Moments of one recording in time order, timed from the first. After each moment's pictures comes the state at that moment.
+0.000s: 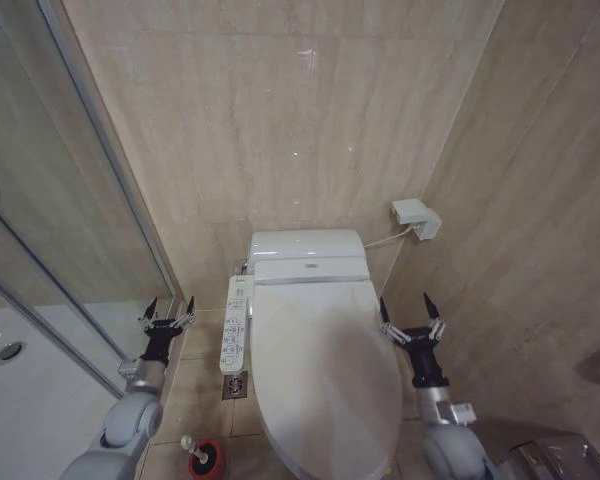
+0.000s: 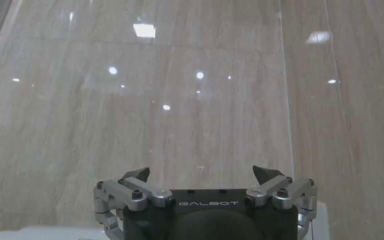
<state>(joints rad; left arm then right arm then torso) 1.06 -1.10 -0.36 -1.49 -0.49 -0.35 -0.09 -1.36 1.15 0.43 1.78 0.21 0.65 0.21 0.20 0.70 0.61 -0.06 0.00</state>
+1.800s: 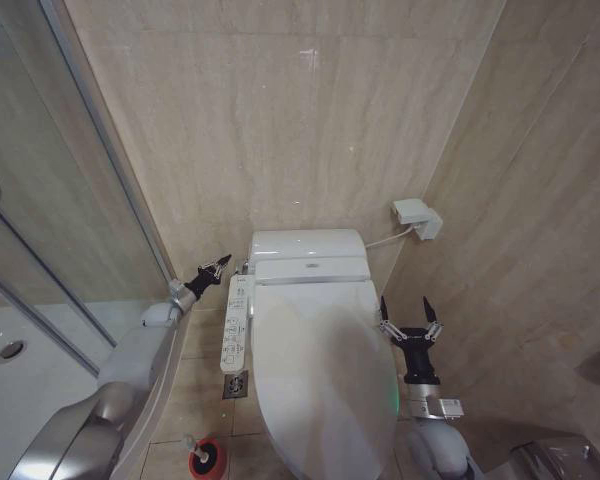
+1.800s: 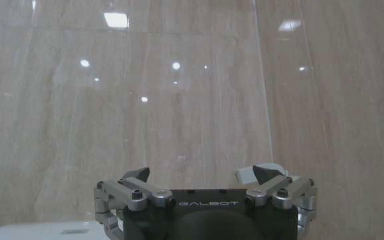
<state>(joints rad) 0.29 -1.24 -0.18 -0.50 -0.38 -0.53 0.69 -1.35 1.27 0.45 1.74 0.20 0.64 0.21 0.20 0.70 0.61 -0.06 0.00</state>
